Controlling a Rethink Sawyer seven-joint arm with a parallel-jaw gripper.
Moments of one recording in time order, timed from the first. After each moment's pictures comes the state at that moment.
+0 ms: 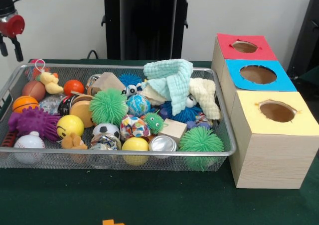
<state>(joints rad) -1.31 -0.68 0.48 1.82 -0.67 0.60 1.86</state>
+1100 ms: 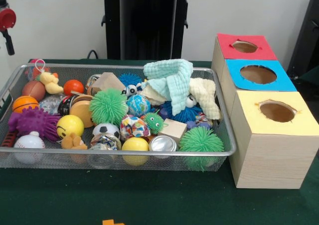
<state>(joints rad) -1.34 -0.70 0.49 1.82 -0.67 0.61 1.86</state>
